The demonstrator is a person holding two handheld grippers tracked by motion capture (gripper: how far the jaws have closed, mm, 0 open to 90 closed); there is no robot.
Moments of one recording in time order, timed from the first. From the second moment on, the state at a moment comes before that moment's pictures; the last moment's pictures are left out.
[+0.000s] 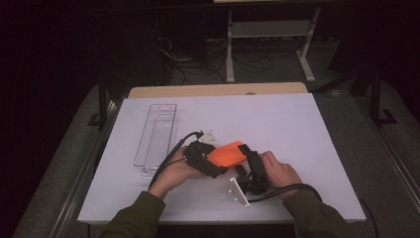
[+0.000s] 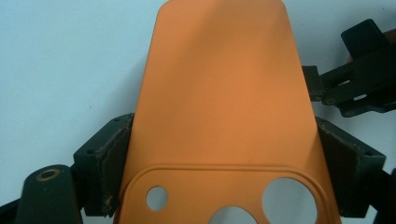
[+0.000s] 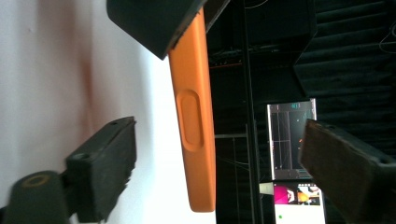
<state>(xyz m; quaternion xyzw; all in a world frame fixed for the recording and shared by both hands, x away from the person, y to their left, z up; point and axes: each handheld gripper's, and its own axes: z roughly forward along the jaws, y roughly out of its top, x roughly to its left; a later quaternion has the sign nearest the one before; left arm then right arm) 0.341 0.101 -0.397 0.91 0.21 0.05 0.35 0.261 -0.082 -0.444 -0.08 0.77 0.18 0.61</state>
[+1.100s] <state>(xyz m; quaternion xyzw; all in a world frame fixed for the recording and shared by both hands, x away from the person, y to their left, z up) 0.339 0.099 -0.398 0.91 0.20 0.04 0.35 0.253 -0.073 -0.448 -0.11 0.78 0.16 0.60</state>
